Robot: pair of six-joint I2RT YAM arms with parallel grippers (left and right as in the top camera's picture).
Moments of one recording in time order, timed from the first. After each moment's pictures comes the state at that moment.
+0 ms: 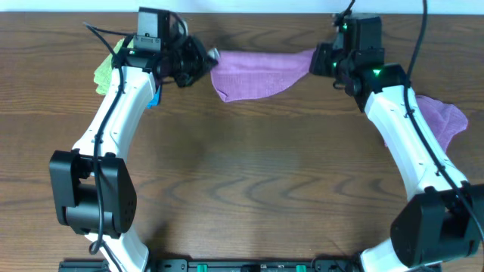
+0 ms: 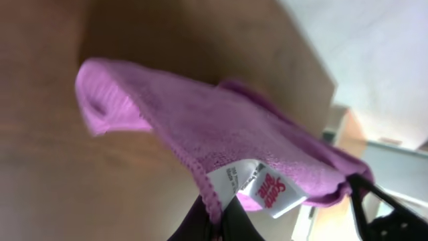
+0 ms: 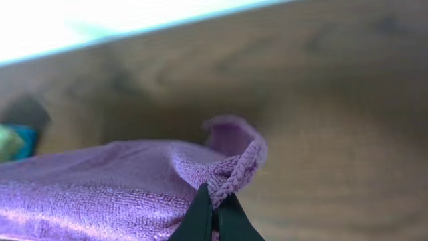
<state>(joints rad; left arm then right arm) -0.14 1.88 1.58 -0.62 0.63 -0.80 0.17 1.72 1.46 -0.52 -0.08 0.35</state>
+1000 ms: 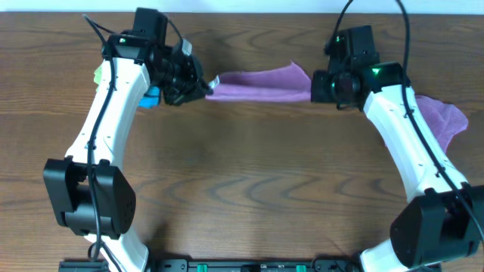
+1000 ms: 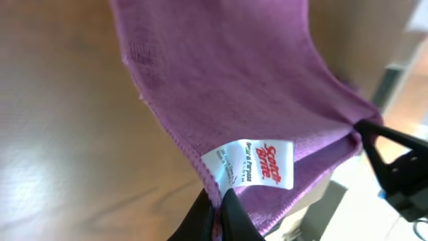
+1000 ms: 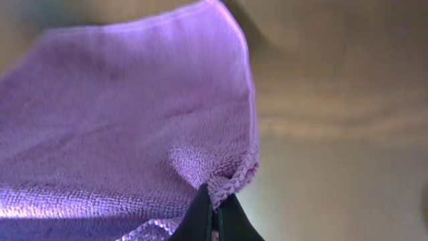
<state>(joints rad) -0.14 1.88 1.72 -1.18 0.63 -0.49 0.19 1.72 1.48 -0.91 -0.09 0.24</state>
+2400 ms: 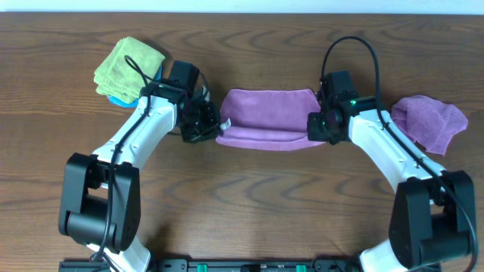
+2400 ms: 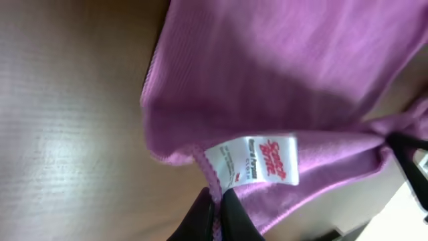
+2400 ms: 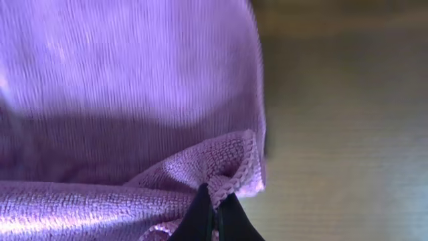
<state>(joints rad) -0.27 1.81 1.25 -0.75 0.51 -0.62 0.21 1.72 1.12 -0.68 0.03 0.26</state>
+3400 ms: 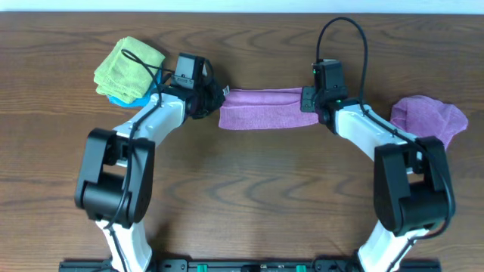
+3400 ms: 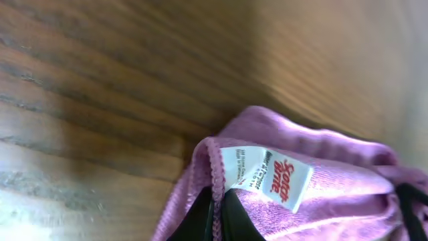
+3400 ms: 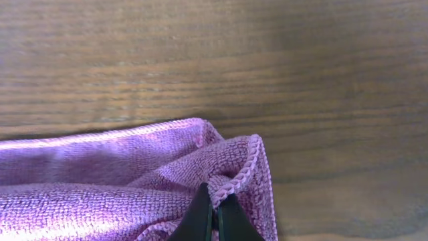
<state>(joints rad) -0.27 1.99 1.25 -0.27 0.33 -0.78 0.21 1.92 1.12 -0.12 0.16 0.23</state>
